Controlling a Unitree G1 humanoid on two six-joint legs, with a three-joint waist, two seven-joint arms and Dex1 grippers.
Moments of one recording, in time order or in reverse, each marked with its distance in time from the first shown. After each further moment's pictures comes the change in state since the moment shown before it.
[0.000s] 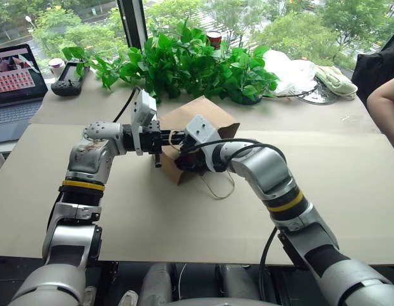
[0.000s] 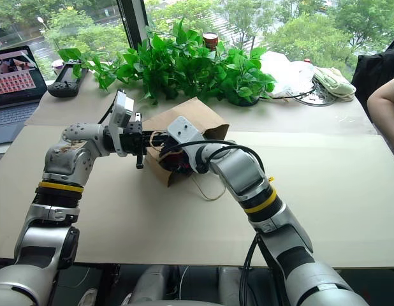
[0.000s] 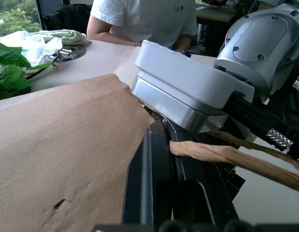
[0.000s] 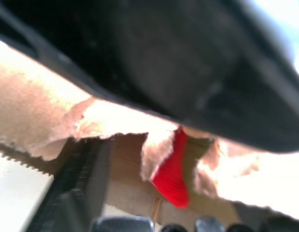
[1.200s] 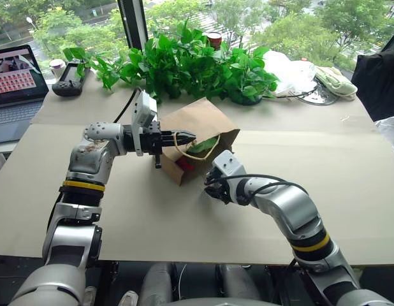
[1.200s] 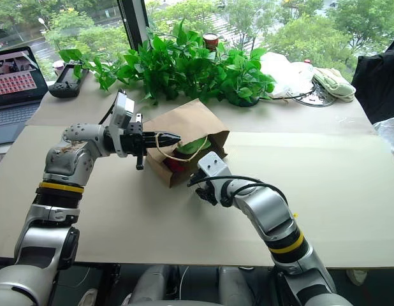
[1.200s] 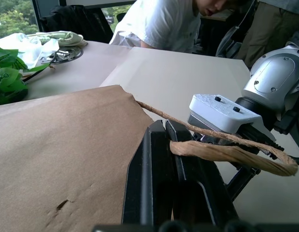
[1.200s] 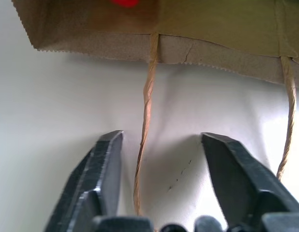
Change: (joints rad) left arm 0.003 0.000 -0.003 0.000 0.000 -0.013 -0.009; right arm 0.356 -0.115 -0.053 -0.309 0.070 0.155 -0.120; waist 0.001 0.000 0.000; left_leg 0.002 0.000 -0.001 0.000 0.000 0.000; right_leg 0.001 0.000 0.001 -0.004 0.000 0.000
